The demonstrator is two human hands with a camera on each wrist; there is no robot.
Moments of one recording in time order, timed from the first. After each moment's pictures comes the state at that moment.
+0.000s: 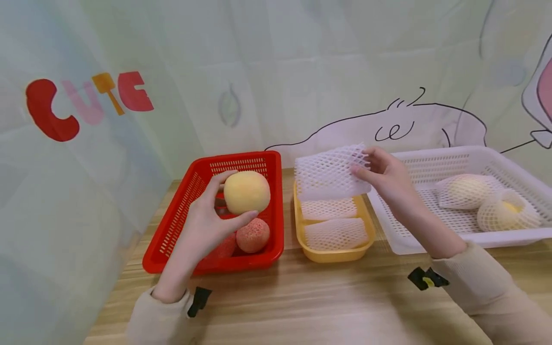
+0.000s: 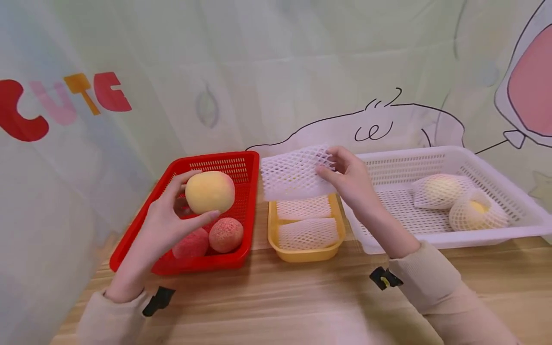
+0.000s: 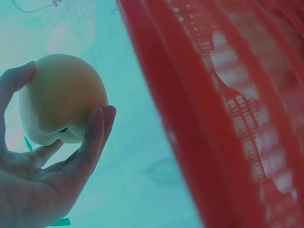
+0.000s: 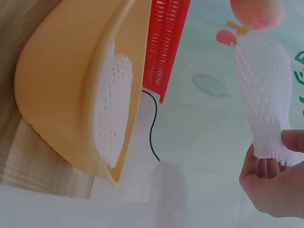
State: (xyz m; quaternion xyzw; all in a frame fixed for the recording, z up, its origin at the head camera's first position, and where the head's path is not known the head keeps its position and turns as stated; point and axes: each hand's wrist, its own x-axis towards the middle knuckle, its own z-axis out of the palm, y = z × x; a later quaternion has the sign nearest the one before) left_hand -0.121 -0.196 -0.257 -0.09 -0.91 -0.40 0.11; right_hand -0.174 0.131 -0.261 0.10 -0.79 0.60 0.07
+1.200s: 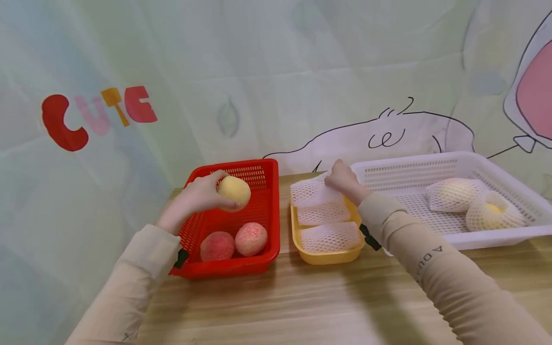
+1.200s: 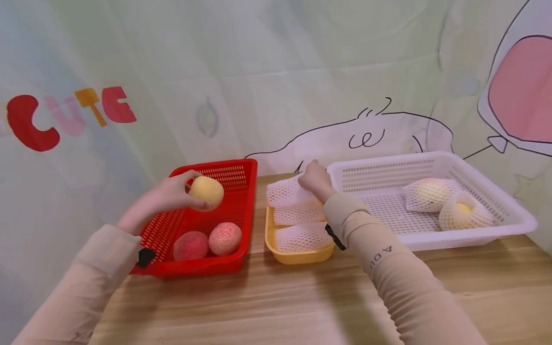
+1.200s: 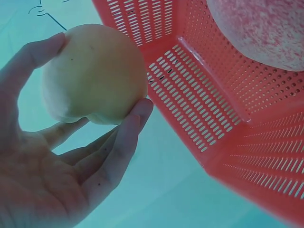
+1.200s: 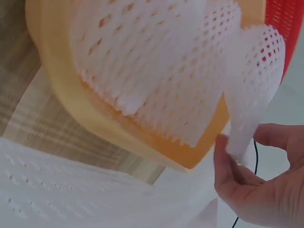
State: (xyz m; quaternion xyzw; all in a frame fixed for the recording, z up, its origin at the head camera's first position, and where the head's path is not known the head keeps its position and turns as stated) left_hand -0.193 -0.229 -0.229 -0.08 -0.98 -0.18 -0.04; right_hand -0.265 0.086 -0.290 -0.01 -0.95 0.32 -0.04
